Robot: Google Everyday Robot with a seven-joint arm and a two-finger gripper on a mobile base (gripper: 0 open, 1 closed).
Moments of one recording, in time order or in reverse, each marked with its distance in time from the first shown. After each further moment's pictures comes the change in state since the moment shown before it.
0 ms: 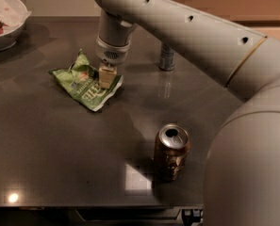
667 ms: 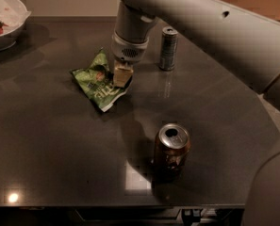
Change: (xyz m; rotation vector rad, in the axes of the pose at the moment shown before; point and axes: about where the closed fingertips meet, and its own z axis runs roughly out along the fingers) arm 0.033 0.024 -0.036 0.003 0.001 -0.049
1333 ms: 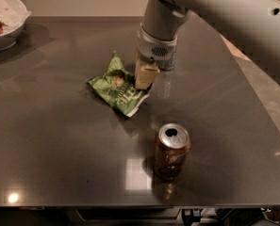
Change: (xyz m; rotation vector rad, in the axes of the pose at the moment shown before) arm 0.053 0.026 -0.035 -0.024 0.009 -0.096
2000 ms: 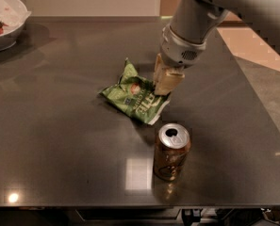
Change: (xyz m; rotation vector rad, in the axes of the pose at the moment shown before) arm 0.039 0.036 -0.022 -0.042 -0.051 -0.054
